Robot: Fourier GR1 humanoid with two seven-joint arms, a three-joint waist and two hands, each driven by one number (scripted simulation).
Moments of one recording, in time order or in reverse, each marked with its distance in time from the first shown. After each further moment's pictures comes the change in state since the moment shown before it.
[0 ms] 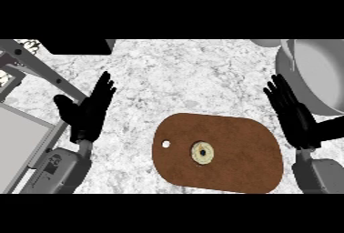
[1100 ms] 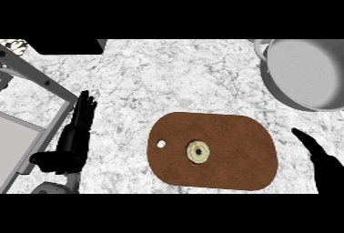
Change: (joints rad) left arm 0.250 0.001 0.017 -0.151 -0.124 0.033 -0.274; right arm 0.400 -0.016 0.040 -0.430 0.453 -0.046 -0.836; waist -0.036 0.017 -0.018
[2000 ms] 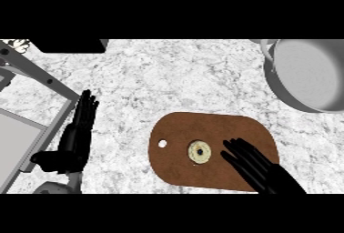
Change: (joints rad) left arm 0.001 -0.032 0.022 -0.006 -0.029 -0.024 0.013; right arm 0.019 -0.043 0.331 -0.192 0.702 0.056 0.699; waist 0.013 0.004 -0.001
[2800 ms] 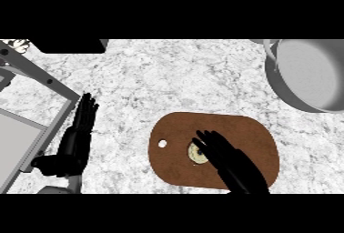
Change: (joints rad) left arm 0.036 -0.057 0.058 -0.004 -0.075 -0.073 0.000; right arm -0.157 0.179 0.088 0.267 0.212 0.043 0.163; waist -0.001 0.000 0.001
